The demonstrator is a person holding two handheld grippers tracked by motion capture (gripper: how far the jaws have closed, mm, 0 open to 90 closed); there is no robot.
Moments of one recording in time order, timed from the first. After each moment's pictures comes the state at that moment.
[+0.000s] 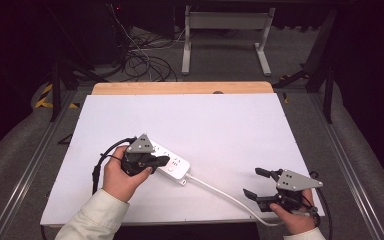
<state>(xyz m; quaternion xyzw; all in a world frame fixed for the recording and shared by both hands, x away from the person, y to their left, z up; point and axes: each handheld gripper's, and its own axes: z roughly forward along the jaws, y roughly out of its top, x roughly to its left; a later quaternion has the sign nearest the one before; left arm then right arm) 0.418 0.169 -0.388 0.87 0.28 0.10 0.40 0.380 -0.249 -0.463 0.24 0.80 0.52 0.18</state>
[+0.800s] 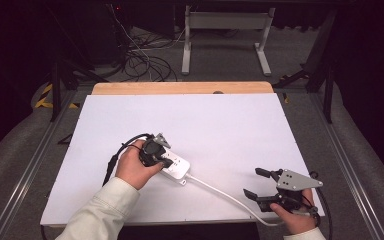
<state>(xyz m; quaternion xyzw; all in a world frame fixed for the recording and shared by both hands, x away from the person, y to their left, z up) 0.460 0.144 -0.418 0.91 0.30 0.05 0.27 0.381 -0.250 -0.463 0.24 0.80 0.52 0.18</state>
